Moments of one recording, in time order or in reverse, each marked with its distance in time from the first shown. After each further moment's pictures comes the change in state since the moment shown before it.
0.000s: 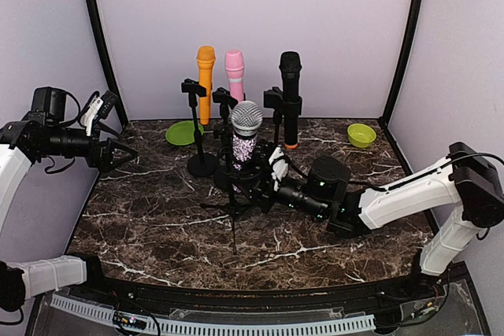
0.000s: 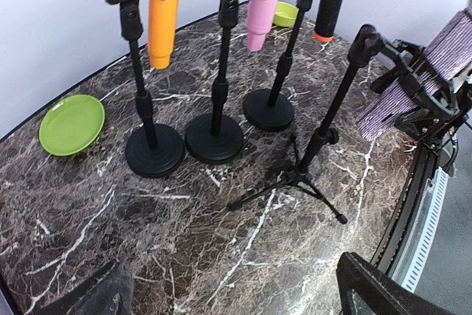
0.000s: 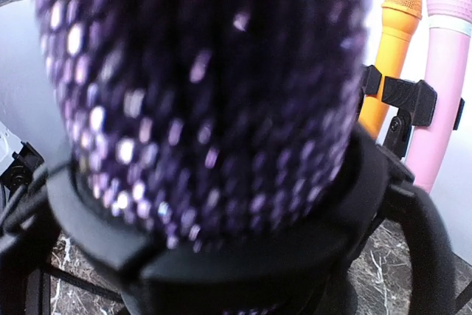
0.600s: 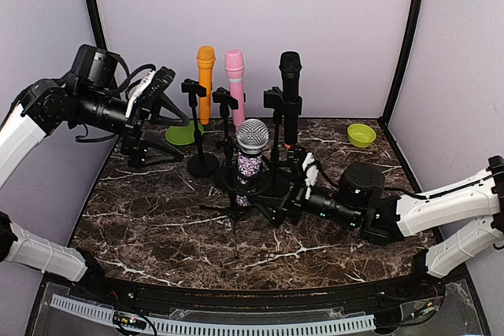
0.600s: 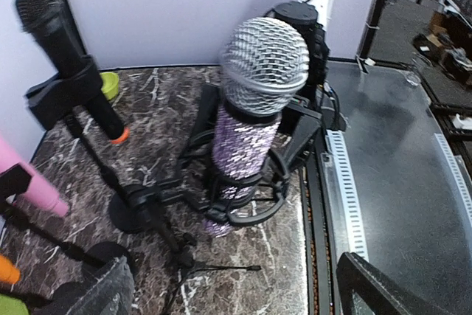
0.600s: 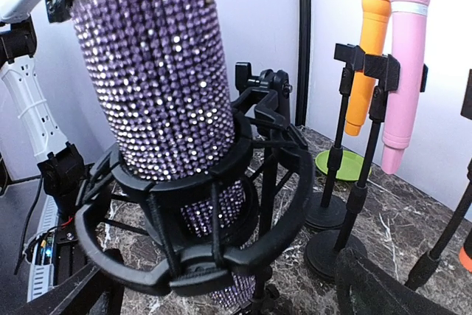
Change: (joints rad) left arm -0.612 0.254 0.357 0.023 0.029 0.070; right arm 0.020 -0.280 -0.180 -0.145 0.001 0.097
